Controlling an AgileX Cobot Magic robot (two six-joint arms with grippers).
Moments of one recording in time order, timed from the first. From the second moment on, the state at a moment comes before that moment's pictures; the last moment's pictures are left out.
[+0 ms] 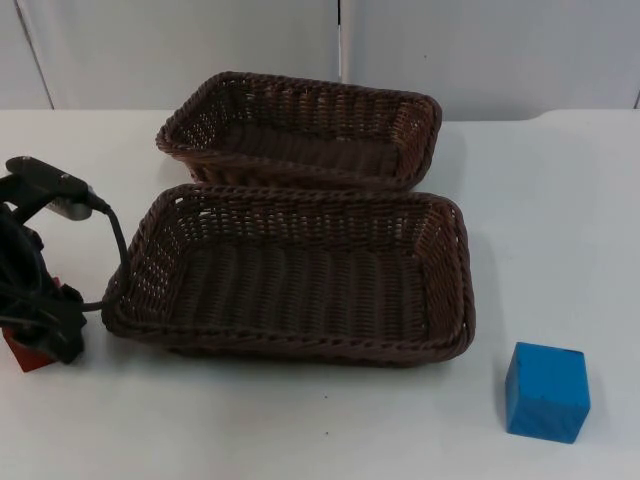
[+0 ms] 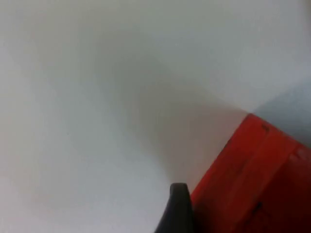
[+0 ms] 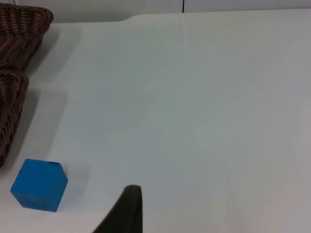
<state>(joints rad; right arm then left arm) -0.02 0.00 -0.52 -0.04 1.08 0.01 -0.01 1.99 -0.93 -0.15 0.41 0.64</state>
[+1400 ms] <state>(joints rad) -0.02 0.00 -0.52 -0.04 1.08 0.01 -0.01 1.61 -0.93 -0.22 0.64 0.54</state>
